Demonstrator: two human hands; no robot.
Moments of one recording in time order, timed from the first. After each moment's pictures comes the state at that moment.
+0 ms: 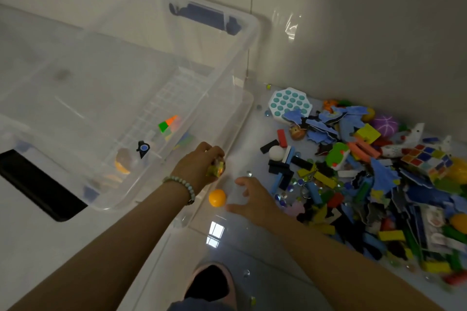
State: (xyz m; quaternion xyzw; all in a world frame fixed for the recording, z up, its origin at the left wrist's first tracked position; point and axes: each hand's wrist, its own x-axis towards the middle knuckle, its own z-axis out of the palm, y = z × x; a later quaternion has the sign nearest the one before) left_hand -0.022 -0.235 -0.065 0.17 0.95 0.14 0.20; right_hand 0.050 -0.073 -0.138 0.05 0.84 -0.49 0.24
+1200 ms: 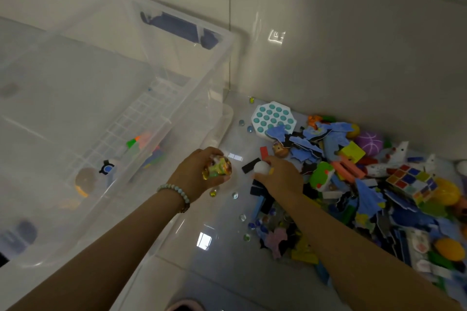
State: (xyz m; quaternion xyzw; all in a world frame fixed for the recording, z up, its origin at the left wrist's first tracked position) left_hand -0.055 -0.187 -0.069 0.11 0.92 0.32 0.19; right_hand -0.033 0.014 -0.128 0.18 0.93 -0.31 0.11
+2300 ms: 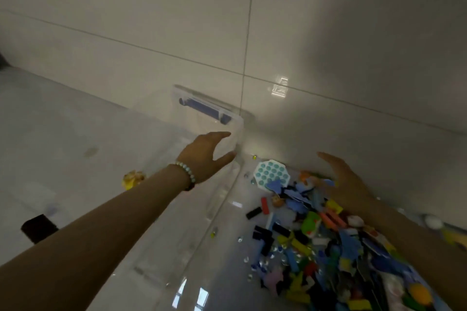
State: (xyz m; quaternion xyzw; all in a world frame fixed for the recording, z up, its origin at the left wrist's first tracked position) left_hand -0.112 -0.204 0.097 0.19 0.95 0.26 0.05; right_hand -0.040 0.112 0.056 0.05 0.93 -0.37 0.05
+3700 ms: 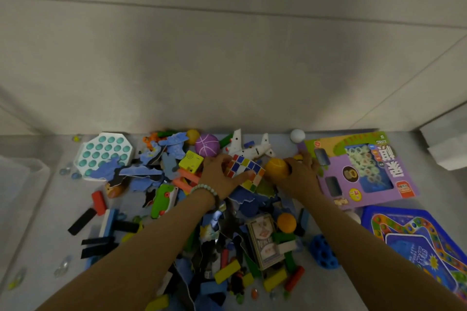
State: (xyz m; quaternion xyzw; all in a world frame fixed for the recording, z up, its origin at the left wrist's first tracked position) left_hand -0.024 0.196 -0.116 0.18 0.83 0.42 0.32; right_hand 0.085 0.369 -0.124 0.40 0.88 -0.25 0.08
